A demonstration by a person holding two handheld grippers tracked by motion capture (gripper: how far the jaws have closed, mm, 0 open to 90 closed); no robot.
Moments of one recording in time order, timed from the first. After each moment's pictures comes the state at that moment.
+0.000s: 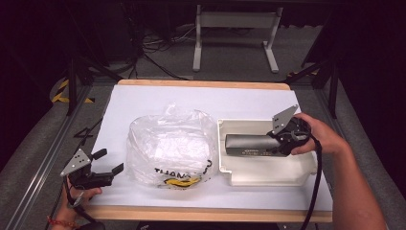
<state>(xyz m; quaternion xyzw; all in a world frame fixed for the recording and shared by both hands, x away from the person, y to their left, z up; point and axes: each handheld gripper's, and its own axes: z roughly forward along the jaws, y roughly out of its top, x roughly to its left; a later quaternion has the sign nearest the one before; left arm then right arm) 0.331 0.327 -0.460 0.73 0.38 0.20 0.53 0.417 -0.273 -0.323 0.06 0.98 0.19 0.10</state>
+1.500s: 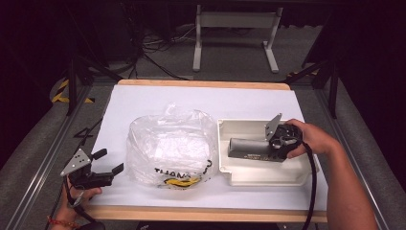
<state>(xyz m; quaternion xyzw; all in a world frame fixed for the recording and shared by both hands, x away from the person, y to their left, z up) 0.331 0.327 -0.460 0.73 0.38 0.20 0.53 0.433 -0.274 -0.368 0.07 0.99 0.09 0.07</state>
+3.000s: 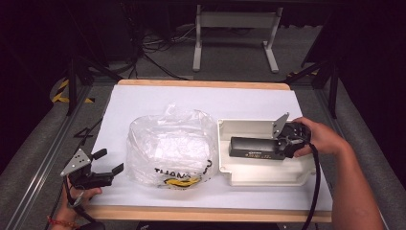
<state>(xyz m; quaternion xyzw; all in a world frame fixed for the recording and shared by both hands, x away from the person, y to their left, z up) 0.331 0.327 -0.460 0.73 0.38 0.20 0.53 0.428 -0.291 -0.356 0.09 0.99 0.06 0.12</state>
